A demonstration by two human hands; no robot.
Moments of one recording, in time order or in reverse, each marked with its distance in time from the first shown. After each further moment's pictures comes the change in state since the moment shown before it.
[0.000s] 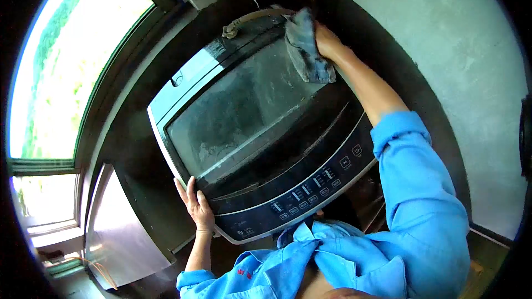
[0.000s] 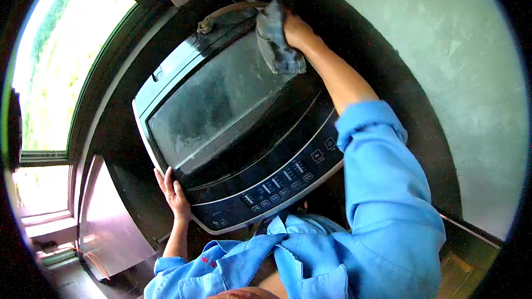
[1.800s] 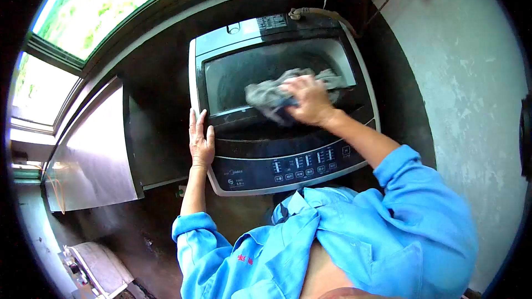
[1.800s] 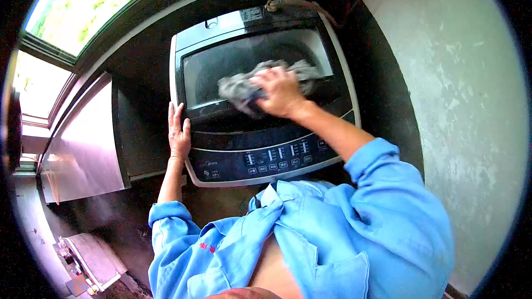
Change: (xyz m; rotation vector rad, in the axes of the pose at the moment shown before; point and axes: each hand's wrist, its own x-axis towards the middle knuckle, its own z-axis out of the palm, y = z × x) left_hand -0.001 -0.002 0.006 -0.023 0.116 -0.056; right_hand -0.164 -0.163 0.016 -0.170 -0.247 -0.686
